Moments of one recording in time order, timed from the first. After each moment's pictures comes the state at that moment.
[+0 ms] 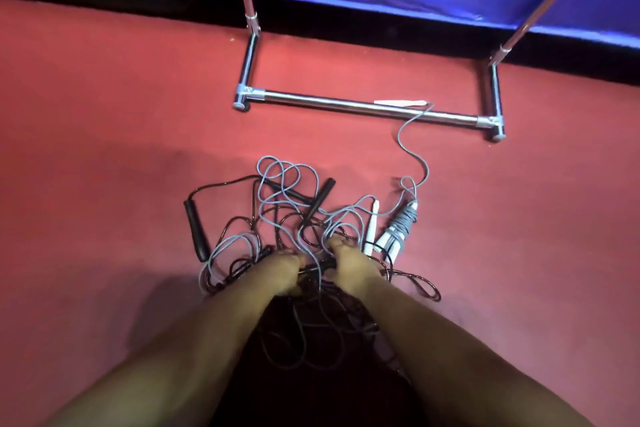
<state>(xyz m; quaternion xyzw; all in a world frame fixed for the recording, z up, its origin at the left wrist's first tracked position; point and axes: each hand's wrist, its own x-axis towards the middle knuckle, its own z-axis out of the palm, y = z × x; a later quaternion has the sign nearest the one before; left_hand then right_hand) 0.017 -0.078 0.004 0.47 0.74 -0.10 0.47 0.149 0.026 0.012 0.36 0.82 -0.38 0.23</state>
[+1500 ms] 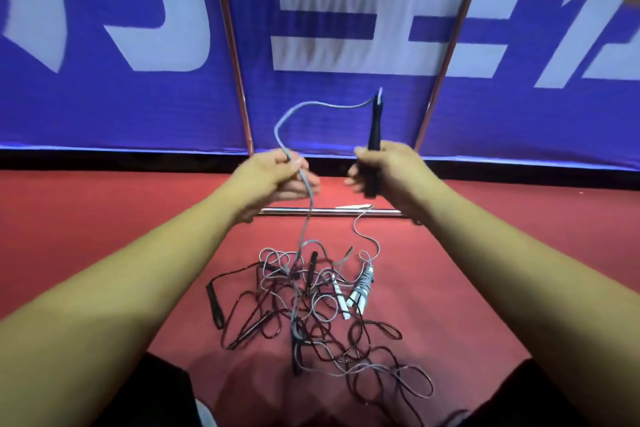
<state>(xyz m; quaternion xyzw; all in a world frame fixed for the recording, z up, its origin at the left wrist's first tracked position) 0.035 -0.083 0.392 0.37 0.58 0.58 0.44 0.208 0.038 0.414 0.30 0.63 -0.67 -0.26</state>
